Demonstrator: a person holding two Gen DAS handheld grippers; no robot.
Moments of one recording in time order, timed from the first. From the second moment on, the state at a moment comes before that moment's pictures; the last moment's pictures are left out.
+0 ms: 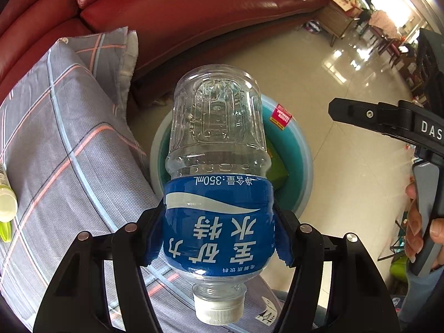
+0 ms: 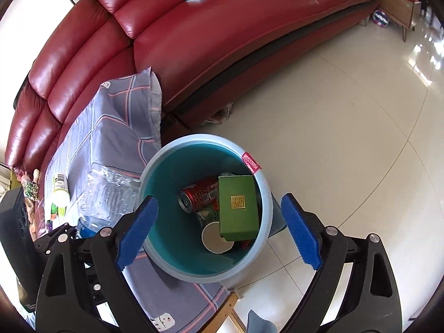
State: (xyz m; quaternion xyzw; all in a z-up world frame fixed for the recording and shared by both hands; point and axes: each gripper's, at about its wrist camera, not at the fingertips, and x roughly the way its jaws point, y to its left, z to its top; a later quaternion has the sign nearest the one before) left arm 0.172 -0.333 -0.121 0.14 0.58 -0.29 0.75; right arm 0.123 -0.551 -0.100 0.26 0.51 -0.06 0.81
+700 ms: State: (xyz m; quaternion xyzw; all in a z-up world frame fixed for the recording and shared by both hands) left arm 0.168 -0.287 -0.100 0.10 0.56 -0.25 0.78; right arm 0.125 -0.511 -0.092 0.21 0.55 -0.05 0.81
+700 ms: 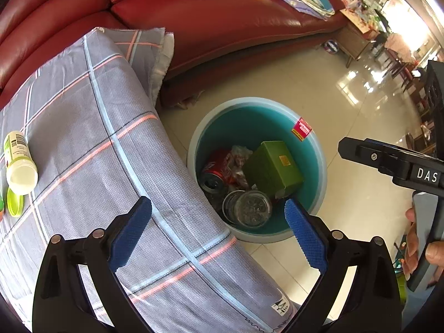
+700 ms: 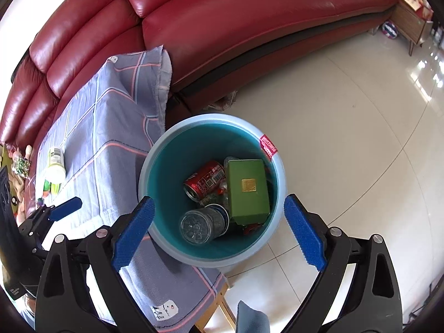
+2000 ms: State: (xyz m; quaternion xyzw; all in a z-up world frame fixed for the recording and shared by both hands) left arm 0.183 -0.026 -0.082 -0.04 0.54 -0.13 0.83; right arm 0.211 -0.269 -0.052 0.05 0.59 0.05 0.81
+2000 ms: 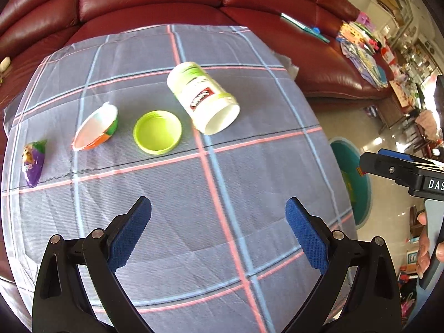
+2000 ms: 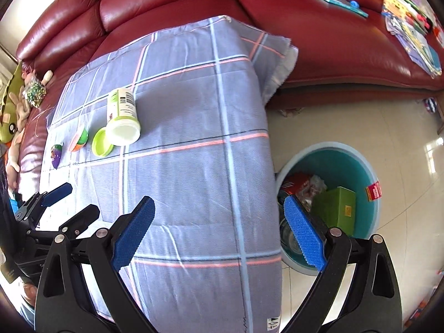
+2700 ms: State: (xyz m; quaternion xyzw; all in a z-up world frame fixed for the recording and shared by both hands) left arm 0.216 0.090 -0.088 -0.07 0.54 -0.08 0.83; right arm 0.316 -0.128 -0.073 -0.02 0.60 0.13 0.79
